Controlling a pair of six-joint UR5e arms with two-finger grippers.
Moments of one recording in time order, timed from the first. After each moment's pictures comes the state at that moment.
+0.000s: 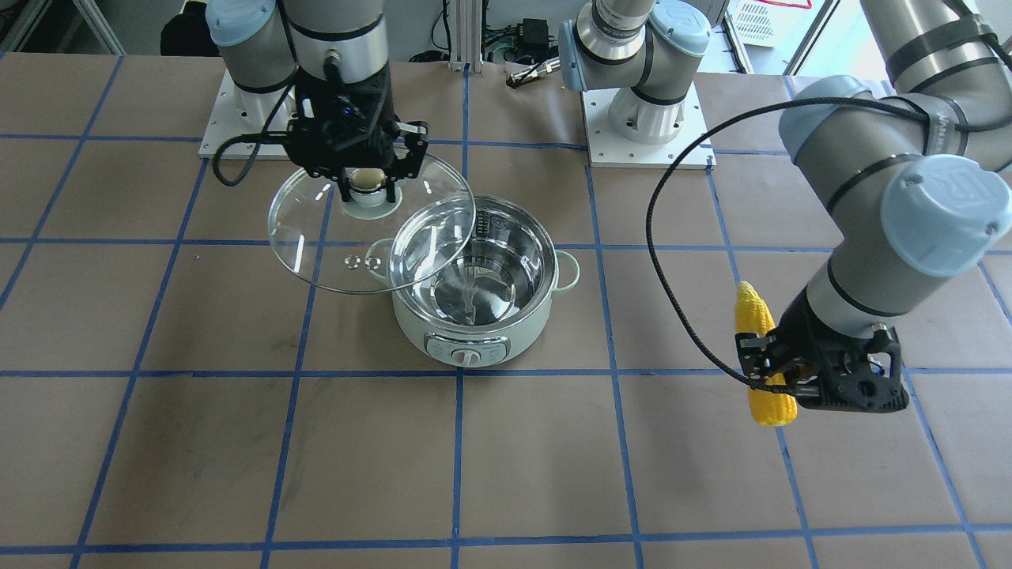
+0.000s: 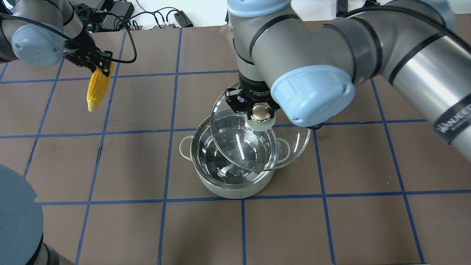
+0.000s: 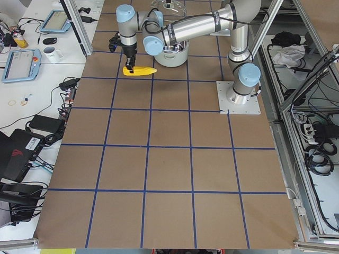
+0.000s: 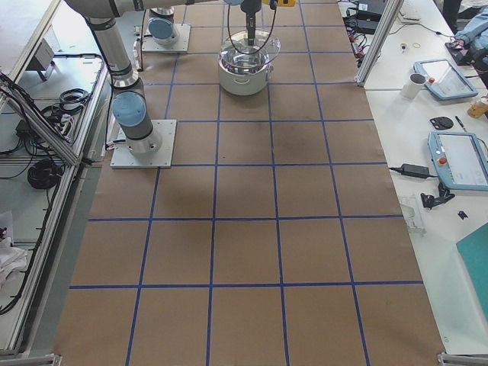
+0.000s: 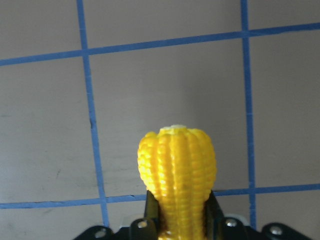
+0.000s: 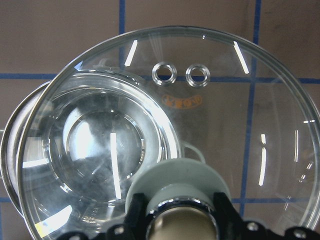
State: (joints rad) left arm -1.42 -1.90 -1.48 -1.28 1.64 0.23; right arm 1.84 -1.54 1.56 -1.62 -1.60 0.26
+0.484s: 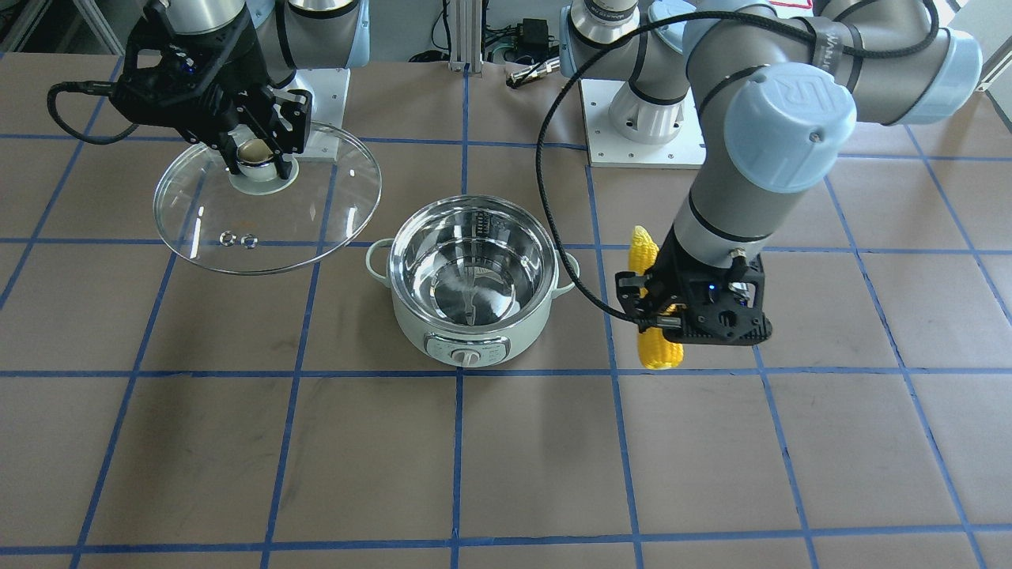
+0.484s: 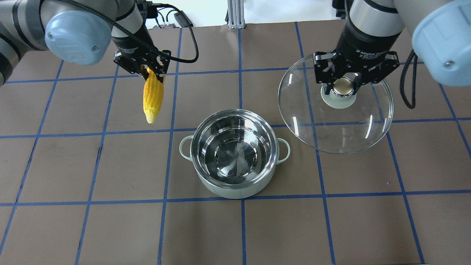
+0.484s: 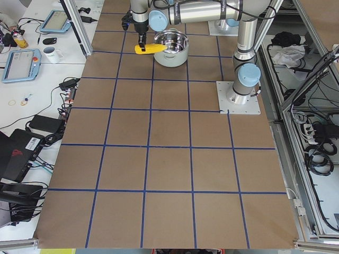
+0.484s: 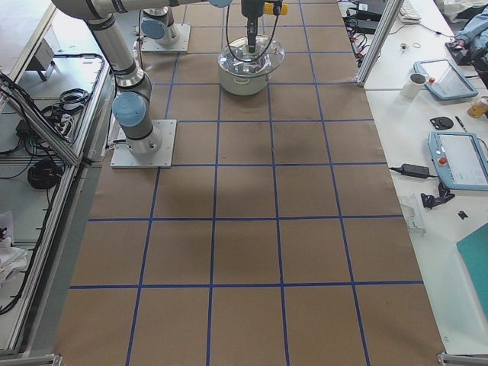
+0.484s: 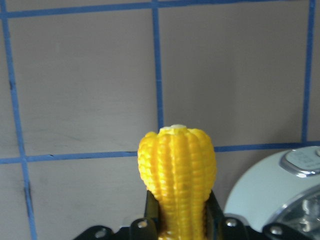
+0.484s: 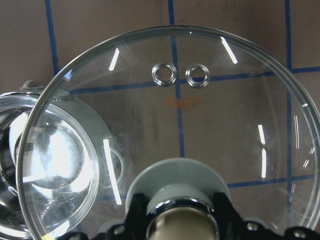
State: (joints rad) left arm -1.61 -1.82 -1.48 -1.41 1.59 0.00; right arm 1.65 -1.63 1.56 -1.52 -1.60 0.17
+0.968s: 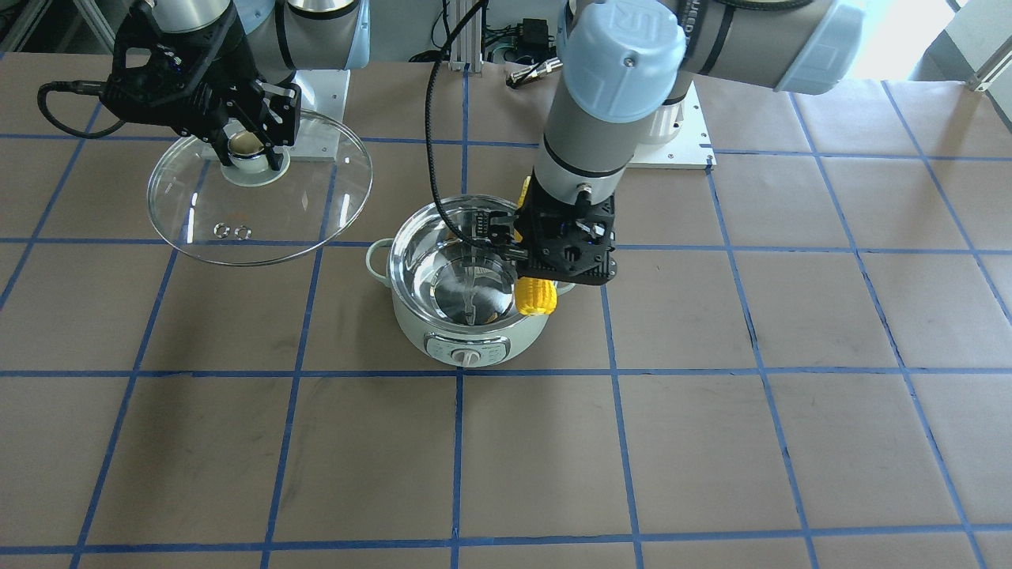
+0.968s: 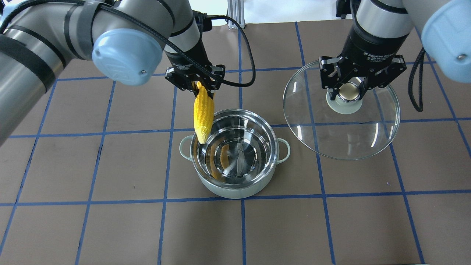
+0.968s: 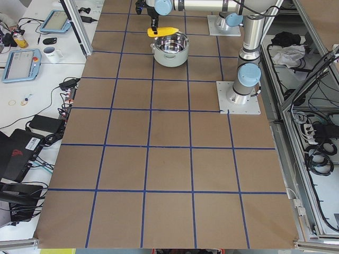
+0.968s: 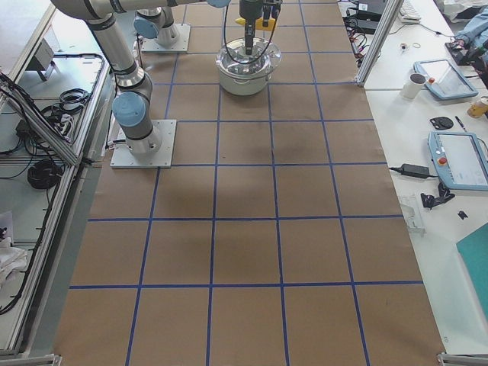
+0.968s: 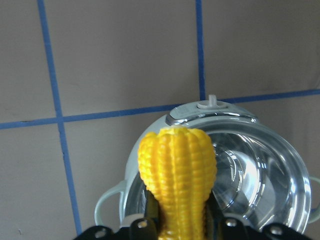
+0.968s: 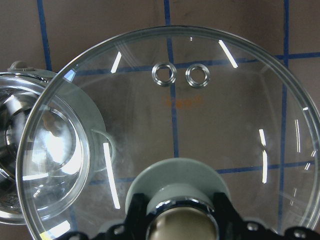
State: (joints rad) left arm -1.82 -1.79 -1.49 -1.45 1.49 -0.17; right arm 1.63 -1.63 1.55 -1.46 -1.60 0.13
